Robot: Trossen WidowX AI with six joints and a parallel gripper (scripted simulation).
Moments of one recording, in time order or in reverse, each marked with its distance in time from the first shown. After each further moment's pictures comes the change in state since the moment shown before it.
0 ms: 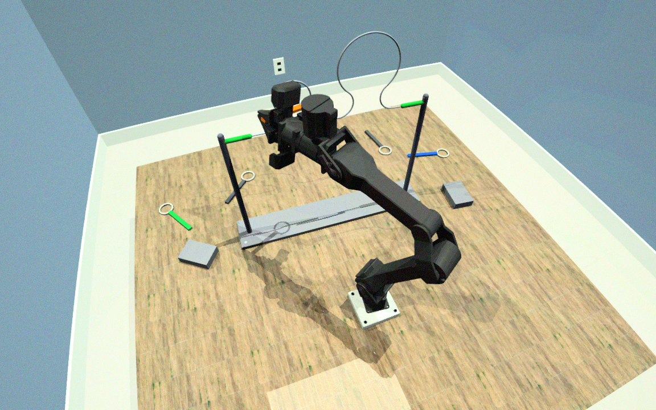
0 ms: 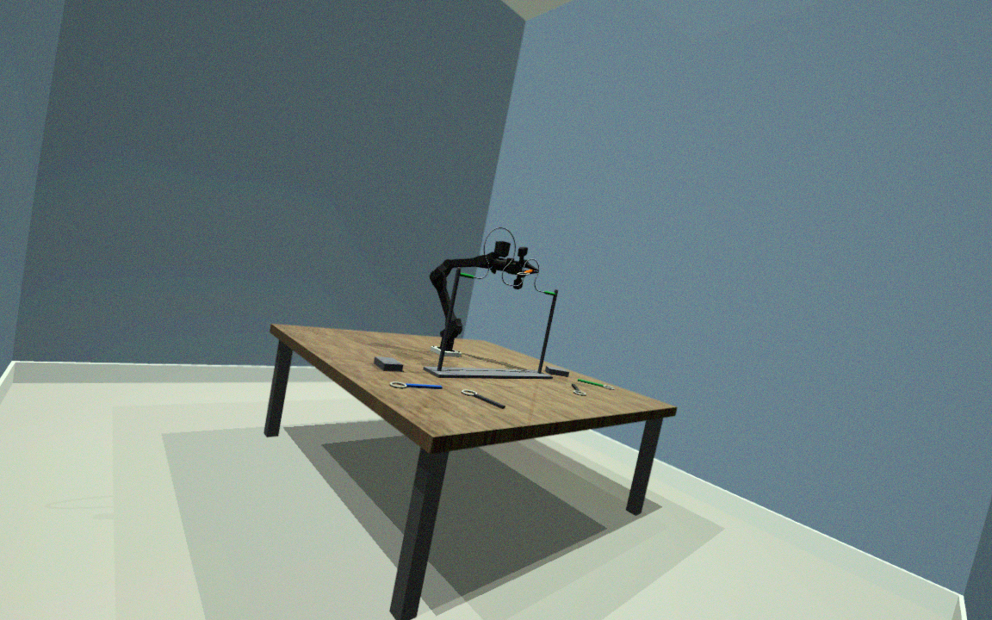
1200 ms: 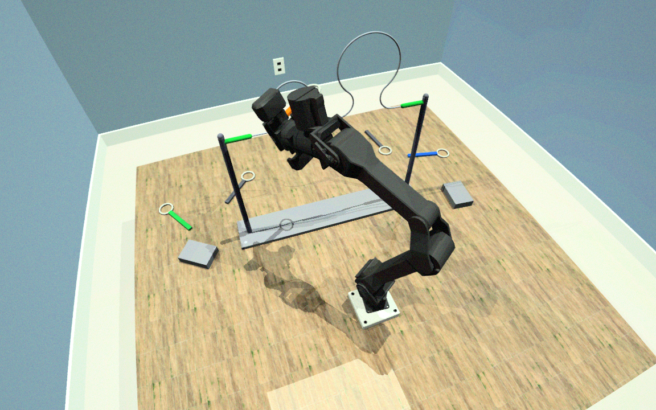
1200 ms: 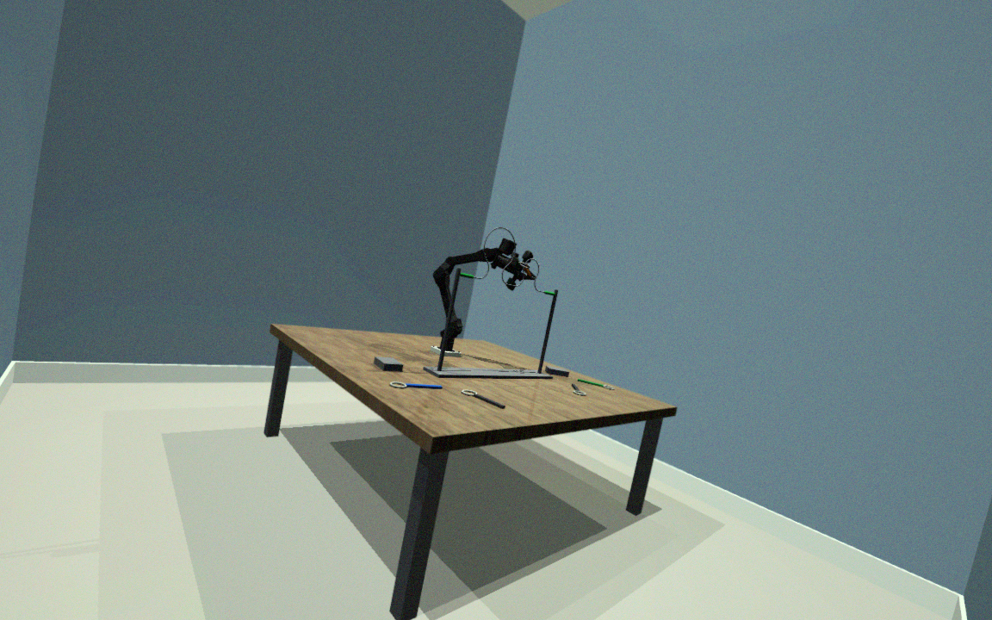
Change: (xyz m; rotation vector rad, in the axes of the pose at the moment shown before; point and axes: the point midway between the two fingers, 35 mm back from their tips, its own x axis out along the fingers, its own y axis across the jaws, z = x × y) arm -0.004 -0.023 0.009 -0.473 -0.058 -0.267
